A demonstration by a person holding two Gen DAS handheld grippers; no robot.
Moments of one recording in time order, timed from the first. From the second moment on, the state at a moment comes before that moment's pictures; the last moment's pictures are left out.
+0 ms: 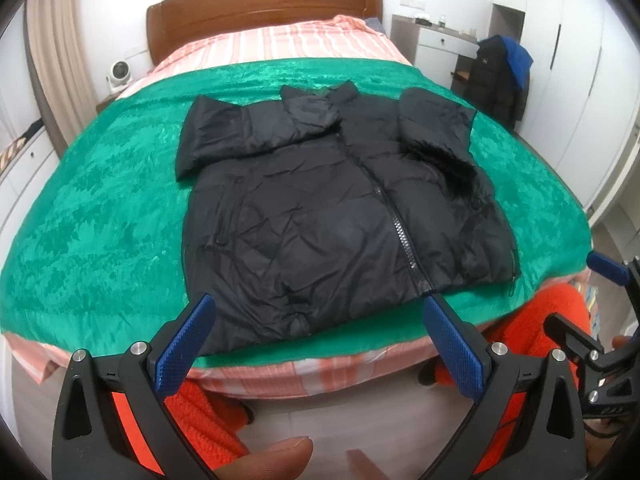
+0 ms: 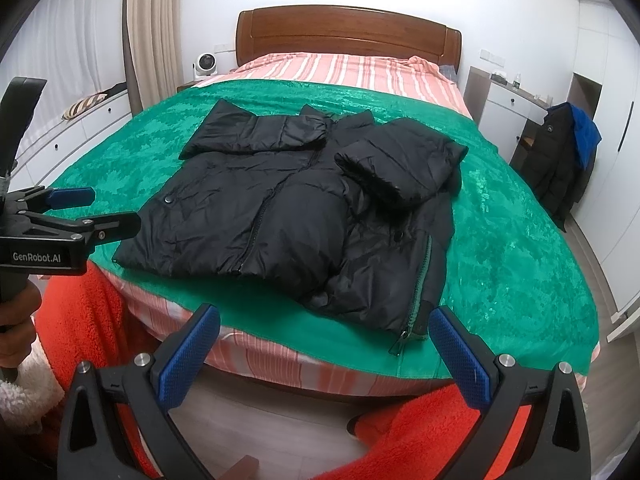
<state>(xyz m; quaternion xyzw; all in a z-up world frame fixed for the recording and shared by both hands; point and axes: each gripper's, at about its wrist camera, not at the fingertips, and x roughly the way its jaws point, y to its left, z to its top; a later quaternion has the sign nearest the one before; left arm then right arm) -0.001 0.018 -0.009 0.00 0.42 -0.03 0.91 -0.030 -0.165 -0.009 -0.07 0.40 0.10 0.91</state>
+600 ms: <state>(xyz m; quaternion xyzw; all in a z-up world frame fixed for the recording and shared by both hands) 0.004 0.016 -0.017 0.00 0.43 -0.03 0.90 -0.027 -0.164 -0.015 -0.08 0.40 0.10 0.91</state>
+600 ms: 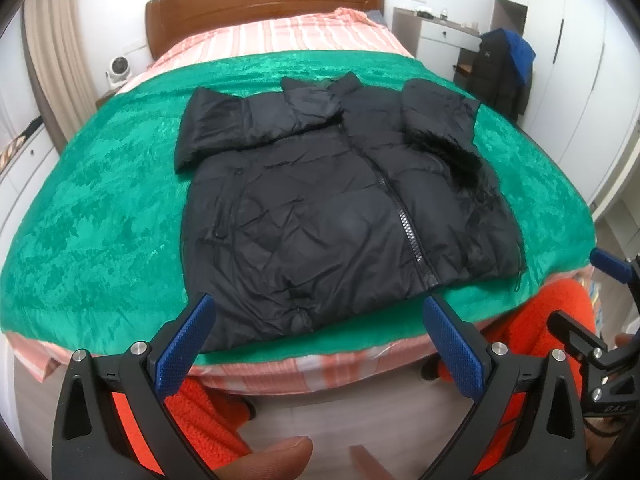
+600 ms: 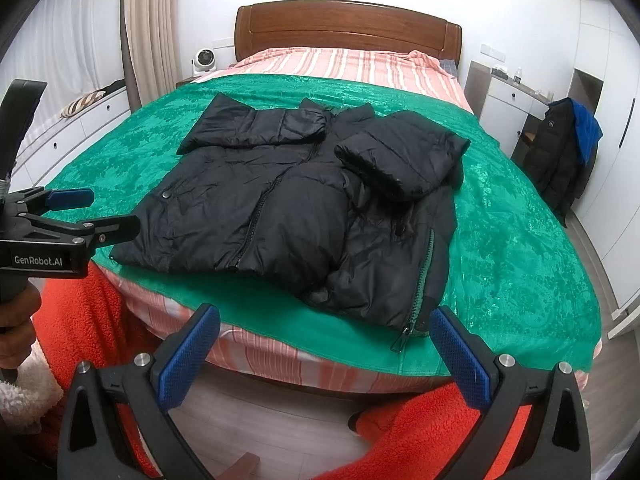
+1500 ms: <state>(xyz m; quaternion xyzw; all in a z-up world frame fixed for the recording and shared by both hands) 0.082 0.149 -0.155 -0.13 0.57 0.02 0.81 0.084 -0.292 -0.142 0.21 0.53 0.14 0.81</state>
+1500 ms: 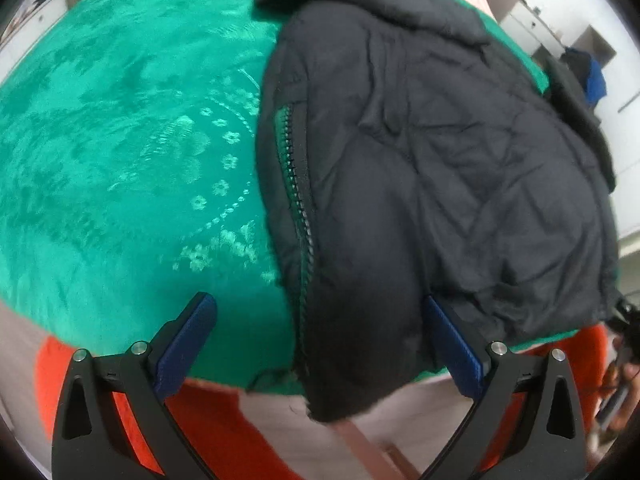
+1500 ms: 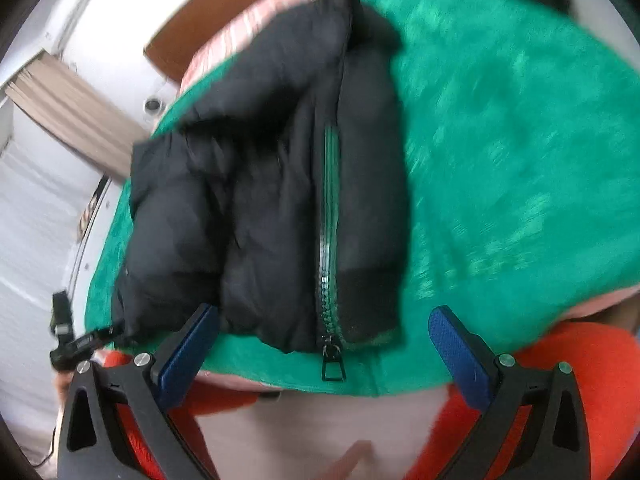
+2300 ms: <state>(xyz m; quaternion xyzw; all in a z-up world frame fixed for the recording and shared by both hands) 0.022 0.108 -0.097 0.02 0.49 0.06 0.87 0.071 -0.255 -0.045 -0.12 0.47 0.07 0.87</state>
